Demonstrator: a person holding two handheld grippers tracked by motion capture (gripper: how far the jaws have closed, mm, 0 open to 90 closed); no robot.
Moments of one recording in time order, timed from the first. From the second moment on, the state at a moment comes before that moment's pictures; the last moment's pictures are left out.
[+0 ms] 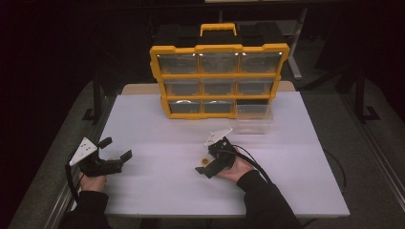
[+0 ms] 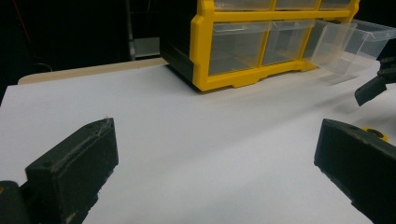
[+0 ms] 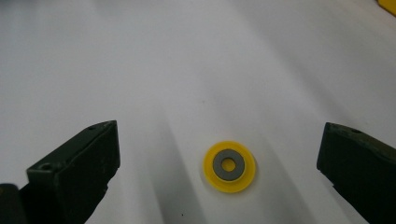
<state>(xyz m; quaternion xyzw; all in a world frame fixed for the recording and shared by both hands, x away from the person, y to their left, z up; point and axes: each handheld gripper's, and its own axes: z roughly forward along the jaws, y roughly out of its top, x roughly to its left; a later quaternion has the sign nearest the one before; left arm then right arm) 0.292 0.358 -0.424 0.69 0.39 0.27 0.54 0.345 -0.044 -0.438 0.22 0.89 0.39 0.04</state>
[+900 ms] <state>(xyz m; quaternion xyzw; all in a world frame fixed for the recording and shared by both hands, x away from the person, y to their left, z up) 0.292 0.358 -0.424 0.70 0.39 0.27 0.54 0.345 -0.039 -0.445 0.24 0.91 0.34 0.06</state>
